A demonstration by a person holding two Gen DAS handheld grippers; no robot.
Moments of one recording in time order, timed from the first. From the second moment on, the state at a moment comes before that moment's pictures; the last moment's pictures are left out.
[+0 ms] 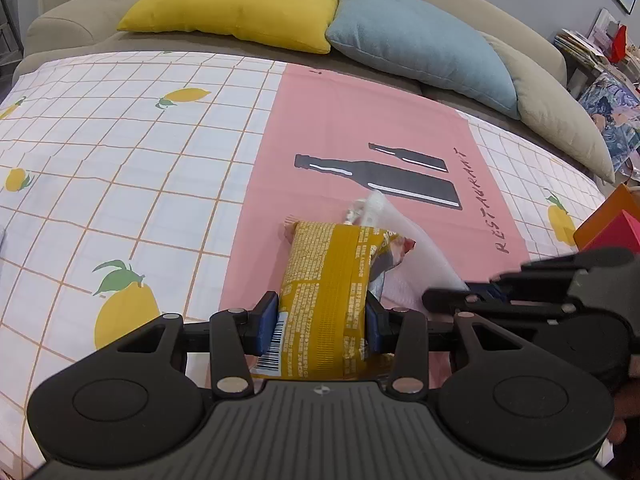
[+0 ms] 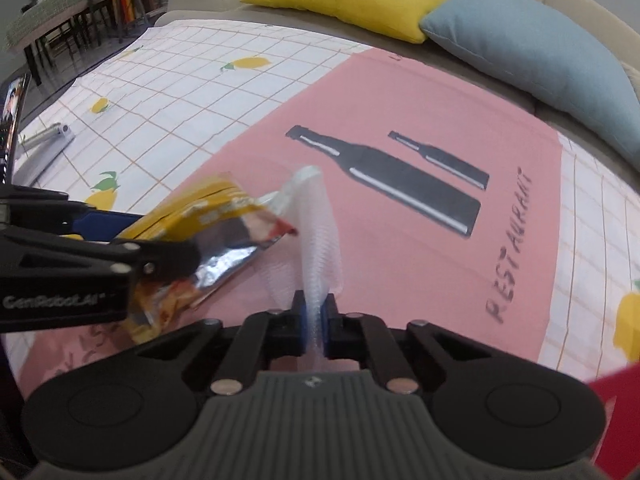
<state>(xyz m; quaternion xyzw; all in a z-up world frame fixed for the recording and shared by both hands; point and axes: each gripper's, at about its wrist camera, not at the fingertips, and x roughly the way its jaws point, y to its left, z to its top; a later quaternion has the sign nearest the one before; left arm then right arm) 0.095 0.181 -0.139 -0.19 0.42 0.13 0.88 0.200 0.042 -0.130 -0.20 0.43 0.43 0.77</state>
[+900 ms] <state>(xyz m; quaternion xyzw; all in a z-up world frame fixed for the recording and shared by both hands) 0.066 0.100 -0.034 -0.21 0.33 0.02 0.92 0.129 -0.125 0.001 -0.09 0.32 0.34 0.88</state>
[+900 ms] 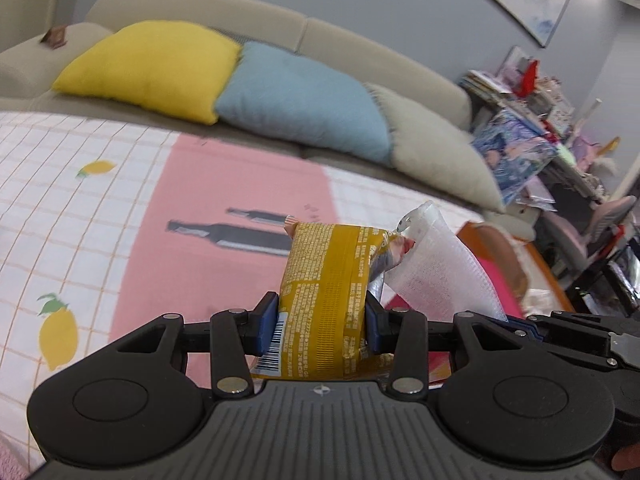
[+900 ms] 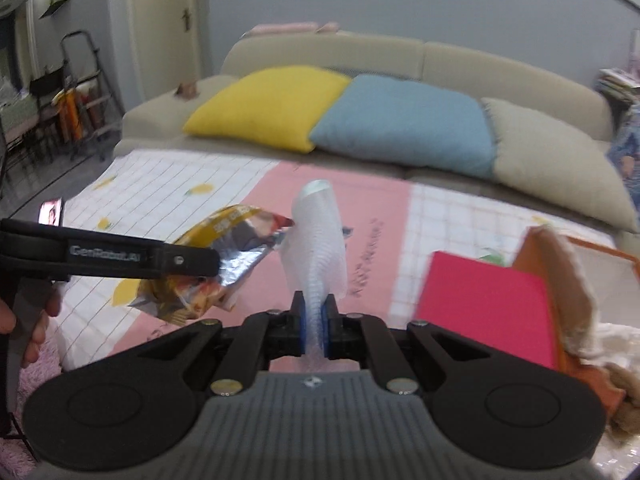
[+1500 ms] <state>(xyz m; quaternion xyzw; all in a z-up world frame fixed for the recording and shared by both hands) 0.135 -0.012 0.029 -0.18 0.31 -0.12 0.93 0.167 -0.272 0.048 -0.11 0.28 0.17 0.94</state>
